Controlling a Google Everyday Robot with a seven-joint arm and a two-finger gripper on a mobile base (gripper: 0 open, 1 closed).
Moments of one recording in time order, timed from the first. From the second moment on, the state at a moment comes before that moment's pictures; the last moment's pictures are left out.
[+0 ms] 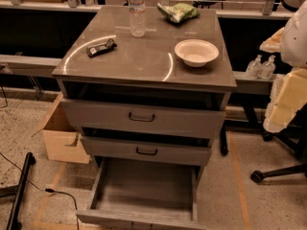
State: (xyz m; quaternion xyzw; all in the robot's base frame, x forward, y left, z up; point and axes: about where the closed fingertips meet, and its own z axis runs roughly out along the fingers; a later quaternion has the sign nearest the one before) arm 0.438 -0.217 0.977 -0.60 0.78 -0.03 0.16
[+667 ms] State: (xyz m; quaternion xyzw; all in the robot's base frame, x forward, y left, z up) arm 0.452 -0.219 0.980 -0.56 0.80 -0.02 0.20
